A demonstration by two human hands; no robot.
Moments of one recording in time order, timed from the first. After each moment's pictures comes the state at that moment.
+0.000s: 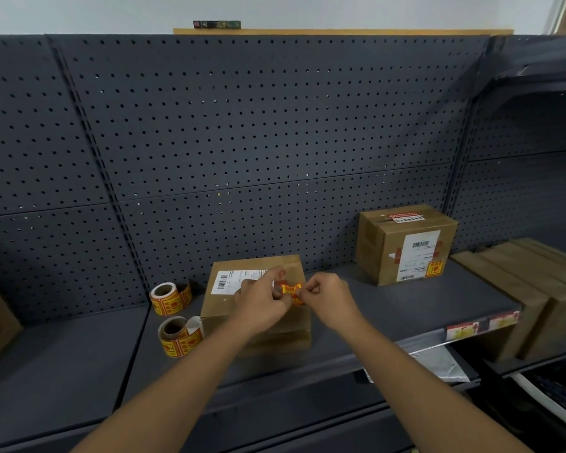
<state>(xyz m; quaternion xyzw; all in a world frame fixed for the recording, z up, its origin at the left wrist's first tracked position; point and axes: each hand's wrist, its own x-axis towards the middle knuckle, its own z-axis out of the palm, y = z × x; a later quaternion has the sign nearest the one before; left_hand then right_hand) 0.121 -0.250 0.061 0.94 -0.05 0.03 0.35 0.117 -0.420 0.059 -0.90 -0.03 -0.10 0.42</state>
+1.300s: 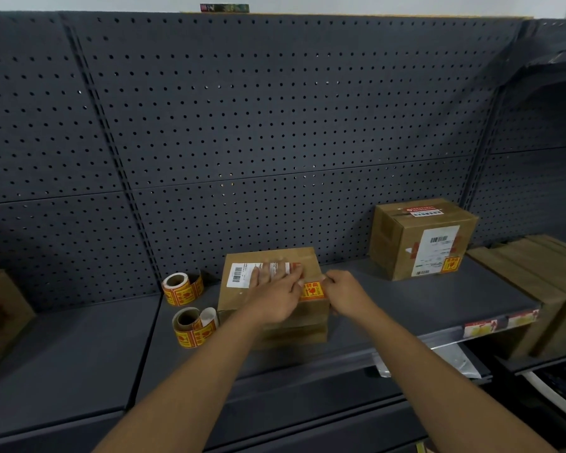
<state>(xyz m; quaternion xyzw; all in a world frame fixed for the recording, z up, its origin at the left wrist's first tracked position) 0.135 -0.240 0.058 0.98 -0.12 -0.06 0.14 0.140 -0.417 0.050 -0.89 0.00 0.01 0.45</state>
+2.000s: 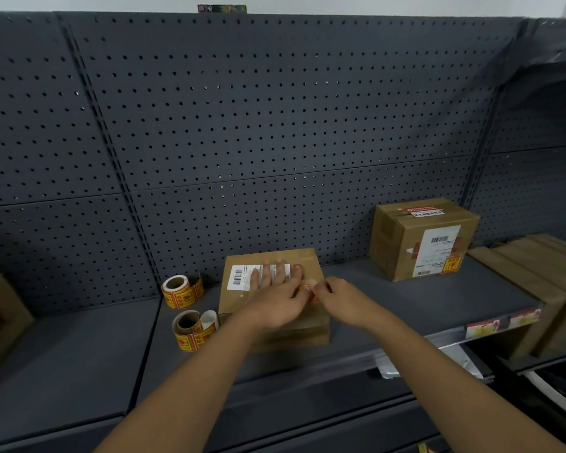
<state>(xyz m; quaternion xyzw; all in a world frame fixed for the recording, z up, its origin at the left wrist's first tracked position) 0.130 -0.238 0.064 0.98 -0.13 -0.09 0.13 0.129 -0.417 0.055 -0.92 -0.05 0.06 0.38</state>
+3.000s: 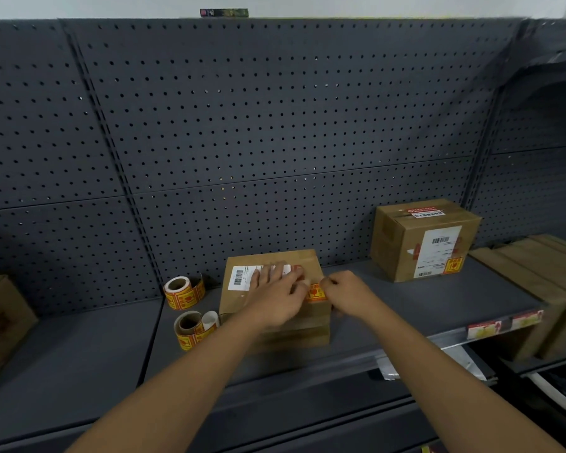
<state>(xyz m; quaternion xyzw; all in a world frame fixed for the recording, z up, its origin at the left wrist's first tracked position) 0.135 -0.239 0.062 0.98 -0.11 -0.04 0.17 0.137 -0.421 0.065 -0.92 -0.01 0.04 0.40</state>
